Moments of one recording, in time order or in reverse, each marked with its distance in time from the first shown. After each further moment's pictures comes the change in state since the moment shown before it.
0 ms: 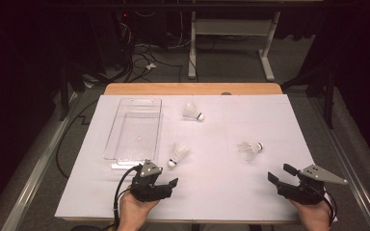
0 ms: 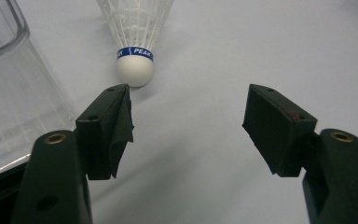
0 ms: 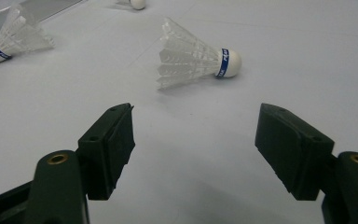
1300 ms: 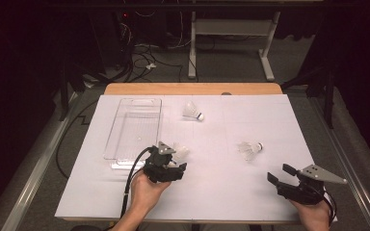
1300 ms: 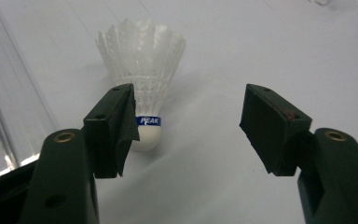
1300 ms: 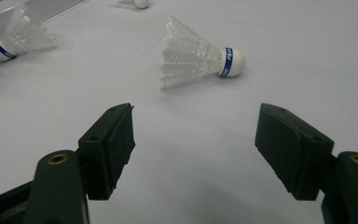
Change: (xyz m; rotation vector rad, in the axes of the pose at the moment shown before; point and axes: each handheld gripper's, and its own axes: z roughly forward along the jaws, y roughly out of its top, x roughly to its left) left arm -0.002 0.056 0.021 0.074 0.059 0.011; right arm 0.000 0.000 0.000 0.004 0.013 0.003
